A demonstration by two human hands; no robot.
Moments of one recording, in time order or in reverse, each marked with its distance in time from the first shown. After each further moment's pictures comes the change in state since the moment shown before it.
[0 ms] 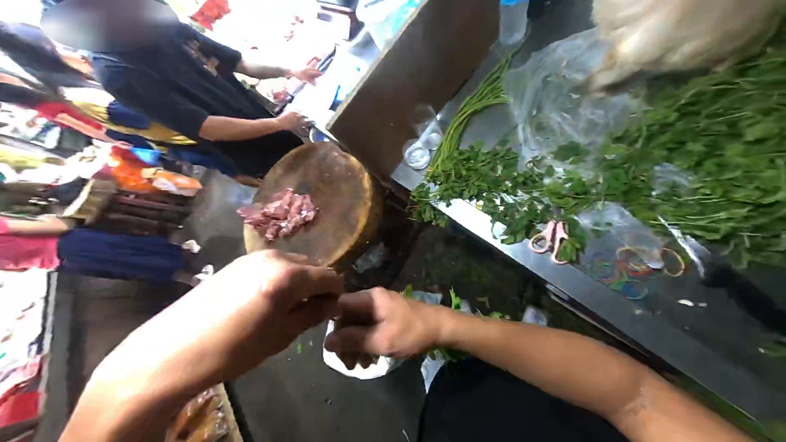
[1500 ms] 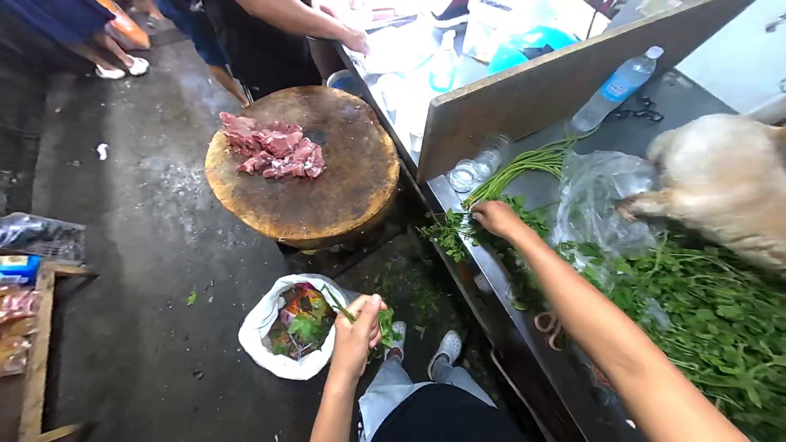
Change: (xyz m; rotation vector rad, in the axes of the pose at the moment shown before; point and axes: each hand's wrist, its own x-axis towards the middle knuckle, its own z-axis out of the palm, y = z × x) left_hand 0.009 -0.036 0.291 -1.798 1.019 -0.771; right_hand 0.051 0.074 -0.317 -1.536 0.184 0.875
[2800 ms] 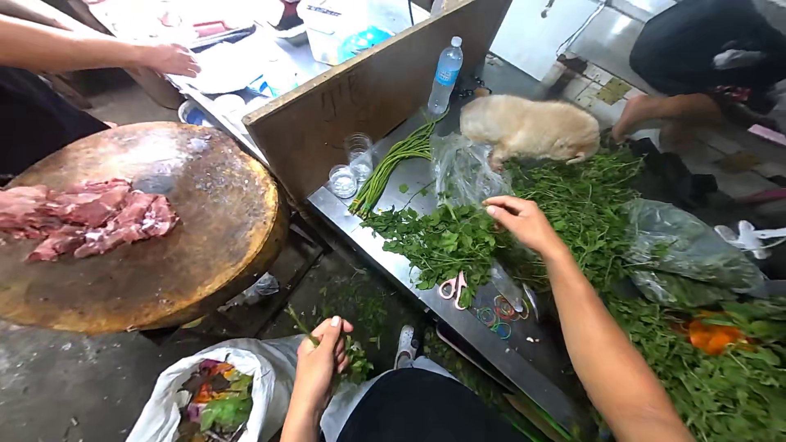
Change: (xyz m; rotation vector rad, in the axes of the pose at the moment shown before) left_hand -0.008 -0.038 0.097 0.155 -0.217 -0.207; right_hand -0.259 0.123 -0.091 0.580 0.483 0.251
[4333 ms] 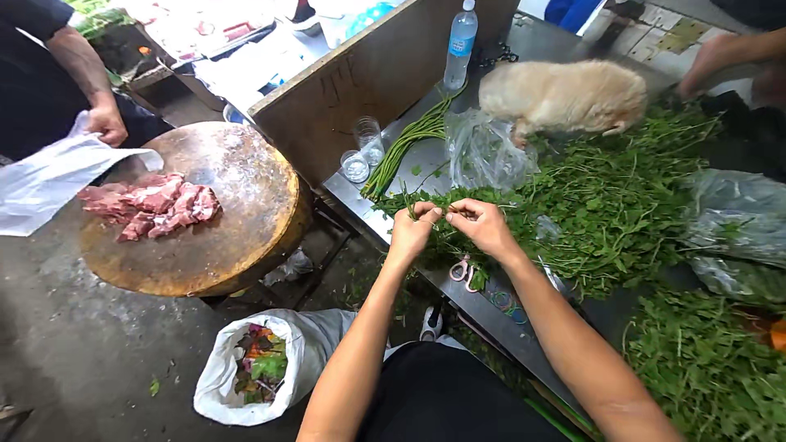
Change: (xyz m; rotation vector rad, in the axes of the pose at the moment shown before) left_hand 0.095 0.053 0.180 0.358 -0.253 0.340; right_hand -0.023 -0.016 0.081 0.259 -0.036 -0.030
